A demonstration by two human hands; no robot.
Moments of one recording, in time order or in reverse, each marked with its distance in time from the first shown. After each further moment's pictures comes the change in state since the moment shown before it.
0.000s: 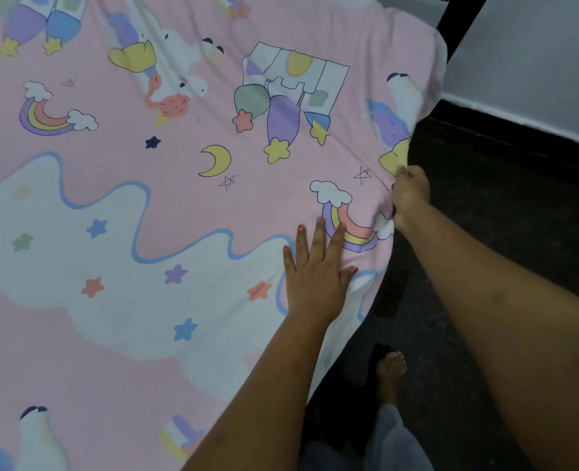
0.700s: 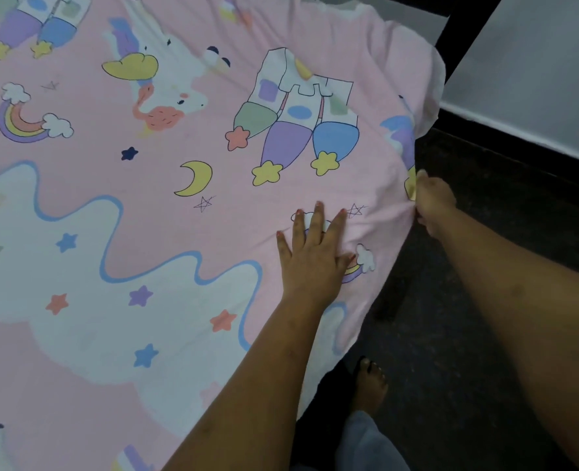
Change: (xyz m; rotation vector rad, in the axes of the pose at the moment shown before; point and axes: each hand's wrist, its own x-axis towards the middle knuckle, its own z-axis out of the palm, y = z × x) left_hand 0.066 0.041 -0.018 -0.014 0.022 -0.039; right_hand 0.085 -0.025 -0.043 -0.514 -0.055 0.002
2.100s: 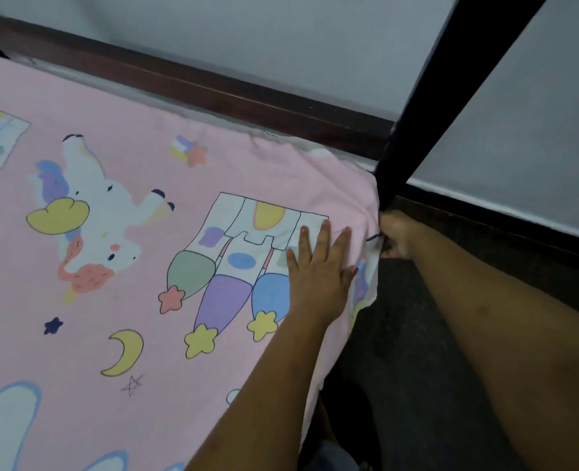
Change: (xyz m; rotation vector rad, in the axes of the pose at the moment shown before) left_hand 0.219 0.092 -0.061 -0.016 -0.038 0.132; right_hand 0.166 -0.125 -0.029 0.199 -0.428 0.249
